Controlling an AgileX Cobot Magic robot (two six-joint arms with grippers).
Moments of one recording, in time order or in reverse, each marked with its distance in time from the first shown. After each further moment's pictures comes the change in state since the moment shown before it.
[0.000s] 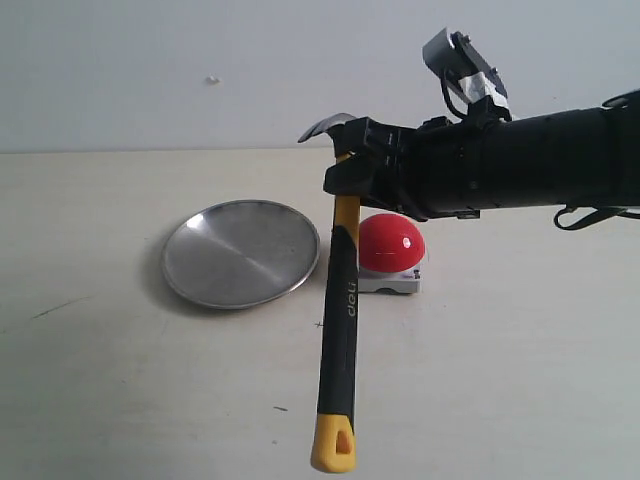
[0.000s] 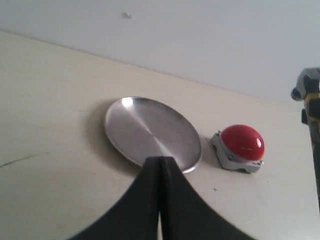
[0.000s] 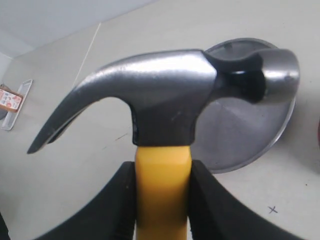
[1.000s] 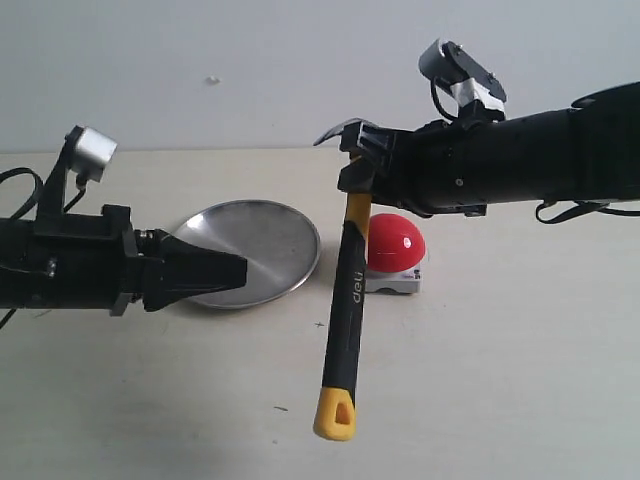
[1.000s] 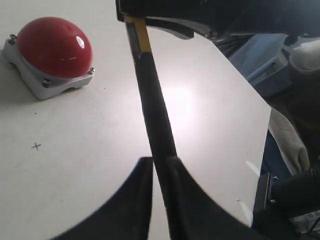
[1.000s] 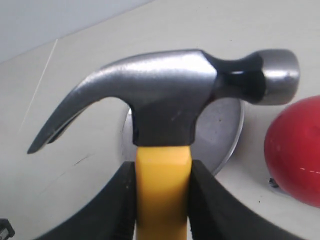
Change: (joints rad) left arm 0.145 1.066 -0.501 -1.523 1.010 1.902; right arm 0.000 0.077 -0.054 0.004 -0.134 0.014
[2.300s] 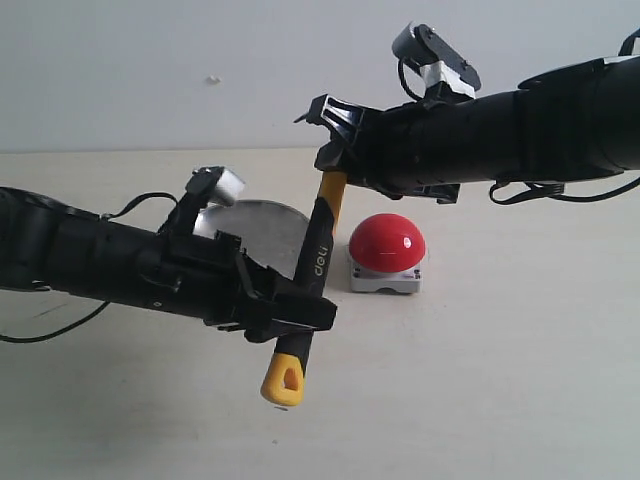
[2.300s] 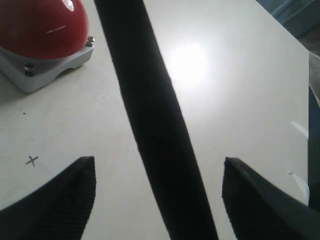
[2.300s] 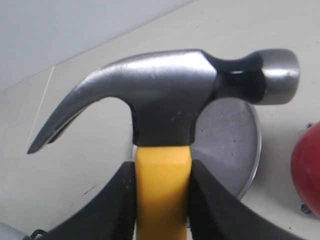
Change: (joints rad) left arm -0.185 0.271 -0.206 0.019 -0.142 0.091; right arm 0.082 0.057 -0.105 0.019 -0.130 0.117
